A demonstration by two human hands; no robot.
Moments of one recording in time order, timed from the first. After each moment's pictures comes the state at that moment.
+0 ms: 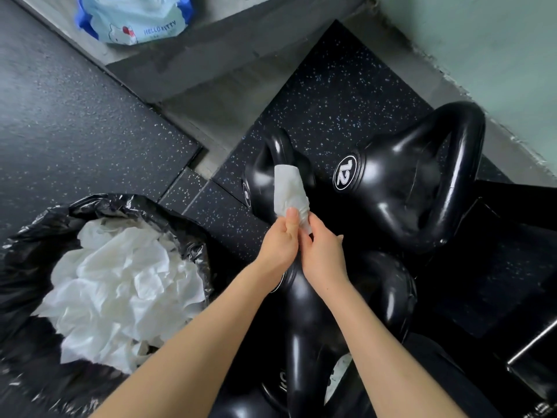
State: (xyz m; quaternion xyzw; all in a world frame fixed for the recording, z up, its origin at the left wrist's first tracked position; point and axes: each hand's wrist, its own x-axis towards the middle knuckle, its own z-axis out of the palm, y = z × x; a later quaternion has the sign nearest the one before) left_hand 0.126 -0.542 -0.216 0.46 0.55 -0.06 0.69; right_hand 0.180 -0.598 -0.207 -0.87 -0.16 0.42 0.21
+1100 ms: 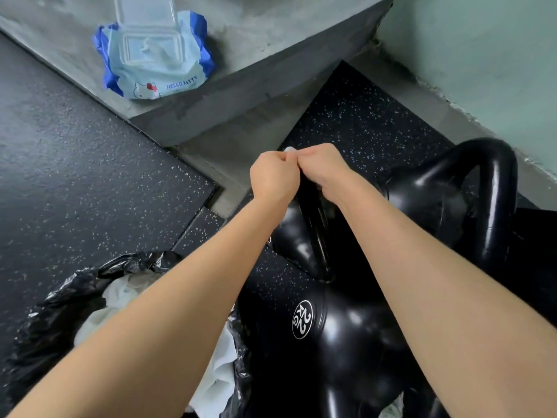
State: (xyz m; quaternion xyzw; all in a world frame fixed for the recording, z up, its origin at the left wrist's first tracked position) left_hand 0.185 -0.393 -0.216 0.58 0.60 0.05 0.55; right_hand 0.266 -0.426 -0.233 -0.84 -0.10 0.46 0.28
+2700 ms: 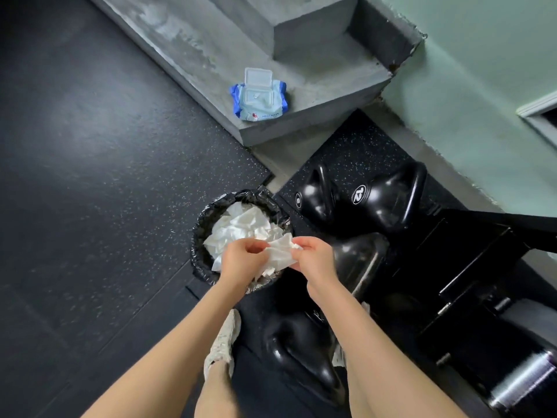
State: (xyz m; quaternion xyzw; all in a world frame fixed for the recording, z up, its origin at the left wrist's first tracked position) left_hand -0.088 -0.509 0.066 0.50 0.65 0.00 0.58; right_hand 0.024 -0.575 0.061 -0.76 0.06 0.51 0.39
